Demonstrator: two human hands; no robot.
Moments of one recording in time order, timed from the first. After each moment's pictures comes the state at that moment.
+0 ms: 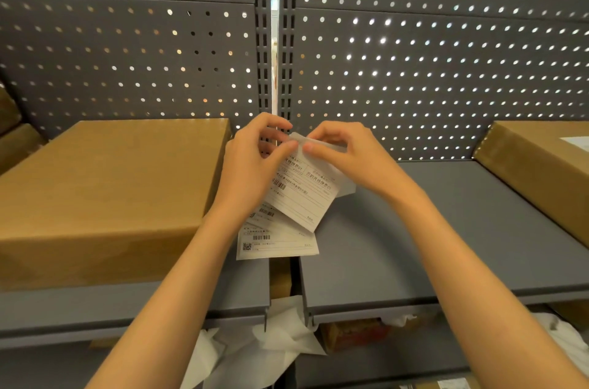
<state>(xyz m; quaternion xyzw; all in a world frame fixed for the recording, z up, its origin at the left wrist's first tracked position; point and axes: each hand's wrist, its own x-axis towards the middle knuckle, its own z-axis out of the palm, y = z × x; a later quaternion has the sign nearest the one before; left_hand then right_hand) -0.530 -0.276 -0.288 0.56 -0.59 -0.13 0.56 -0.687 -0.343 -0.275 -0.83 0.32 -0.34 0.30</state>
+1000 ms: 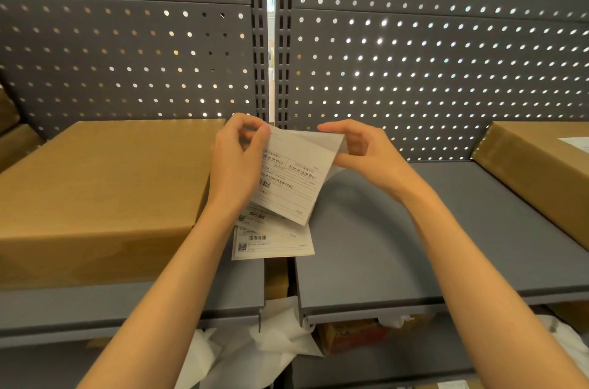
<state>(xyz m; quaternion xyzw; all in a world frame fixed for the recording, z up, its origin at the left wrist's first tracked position) -0.528 -0.283 -0.291 0.58 -0.50 -0.13 0.63 -0.713 -0.354 -0.284 -0.78 0.30 -0.37 0.40</state>
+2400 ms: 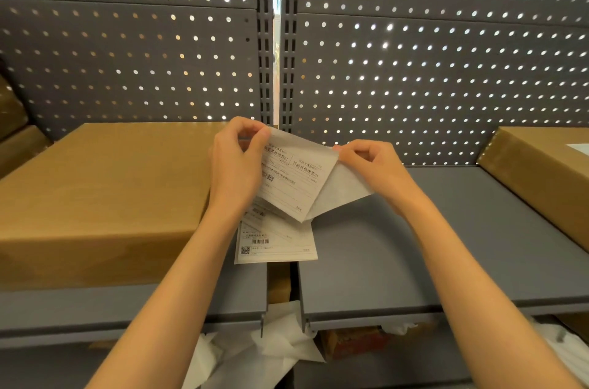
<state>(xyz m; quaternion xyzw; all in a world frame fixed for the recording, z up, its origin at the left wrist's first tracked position) -0.526 -0.282 -0.287 0.60 -0.49 -0.09 0.63 -0.711 -0.353 -0.295 -0.71 0.41 -0.39 0.41</state>
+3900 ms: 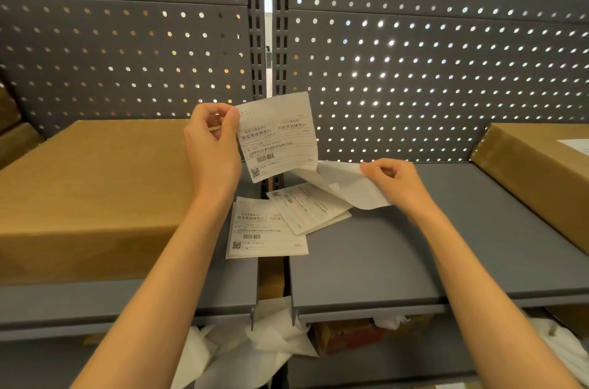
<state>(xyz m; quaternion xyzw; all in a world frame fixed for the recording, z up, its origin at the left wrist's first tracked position) -0.523 -0.284 -0.282 0.57 -0.40 -0.07 0.71 -0.756 -0.378 -0.336 -0.68 0.49 -0.40 0.36</state>
